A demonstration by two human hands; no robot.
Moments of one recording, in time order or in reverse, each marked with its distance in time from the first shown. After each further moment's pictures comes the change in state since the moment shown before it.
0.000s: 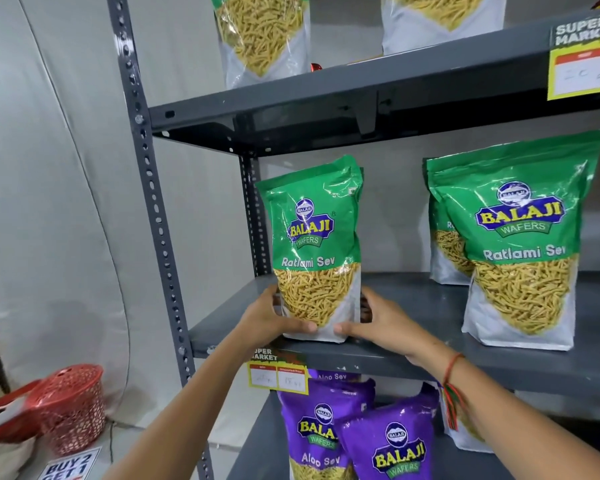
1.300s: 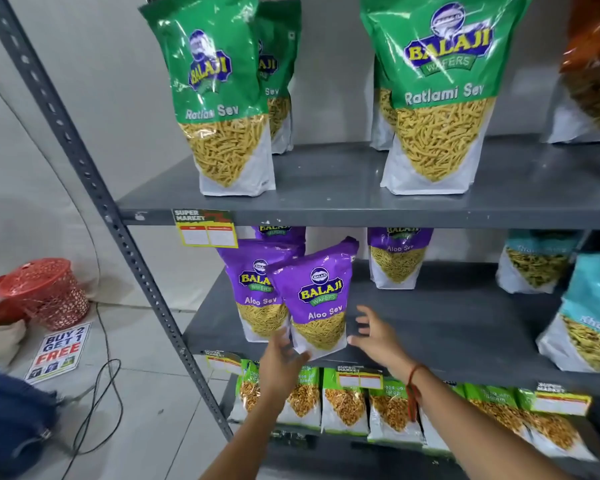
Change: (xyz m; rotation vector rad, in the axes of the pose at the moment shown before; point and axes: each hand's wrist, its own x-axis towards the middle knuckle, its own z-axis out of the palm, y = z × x) left_hand -0.184 -0.159 0.241 -0.169 0.059 -0.345; right_hand -0.193 0.204 0.062 0.072 0.001 0.613
